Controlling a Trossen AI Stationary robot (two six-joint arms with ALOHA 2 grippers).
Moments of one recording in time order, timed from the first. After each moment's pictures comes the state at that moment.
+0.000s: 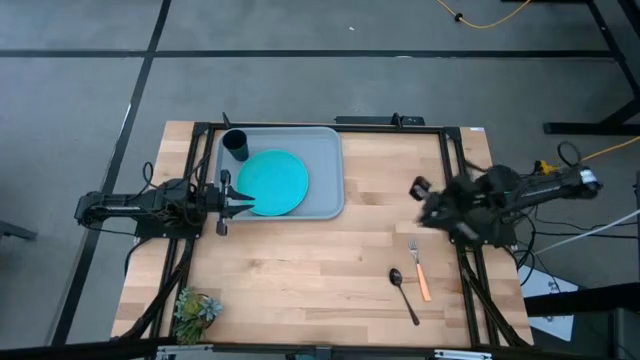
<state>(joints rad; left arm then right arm) 0.04 0.01 0.01 0.02 -0.02 0.09 0.21 0.69 0.54 0.52 -0.28 0.42</state>
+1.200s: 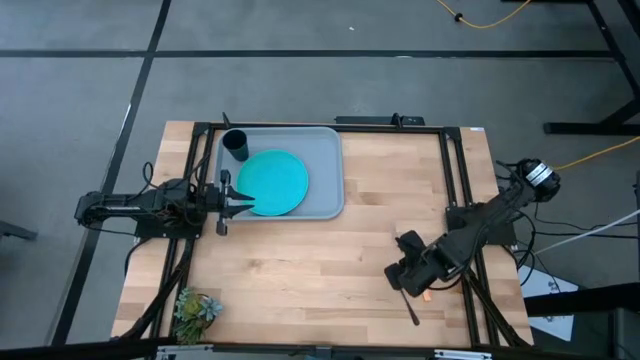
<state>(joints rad) 0.04 0.01 0.01 0.02 -0.02 0.09 0.69 1.47 1.01 -0.96 0.17 1.76</state>
